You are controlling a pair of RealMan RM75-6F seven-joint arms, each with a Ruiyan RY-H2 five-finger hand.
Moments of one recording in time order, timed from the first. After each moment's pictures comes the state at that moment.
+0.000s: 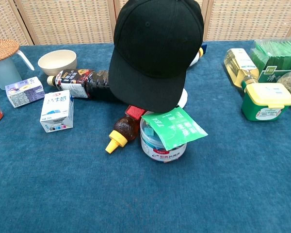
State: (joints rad) left arm 0.16 -1.17 0.10 -1.59 1.91 1.88 -0.14; right arm 0.06 -1.01 0.11 -1.46 -1.61 1.71 0.29
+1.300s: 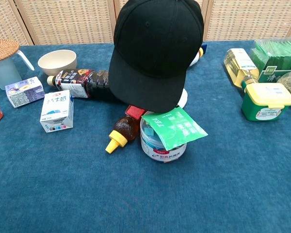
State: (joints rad) left arm -0.37 -1.37 -0.12 -1.13 2.36 1.83 0.21; right arm 0.05 -0.99 0.10 -1.46 -1.63 1.71 0.36
